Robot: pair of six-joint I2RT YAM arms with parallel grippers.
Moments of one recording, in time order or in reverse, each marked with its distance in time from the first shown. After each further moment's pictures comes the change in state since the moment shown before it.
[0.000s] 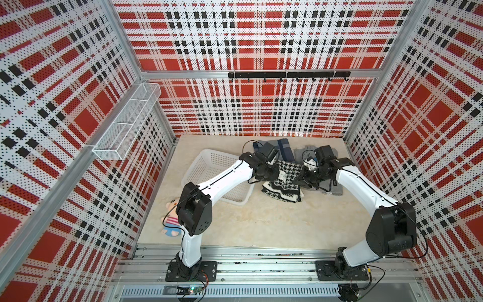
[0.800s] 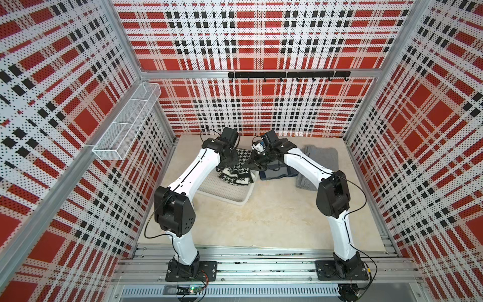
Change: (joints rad) left arm 0.339 -0.117 -0.042 -0.215 -0.312 0.018; right arm 0.359 0.673 0.767 0.156 -0.151 0.209
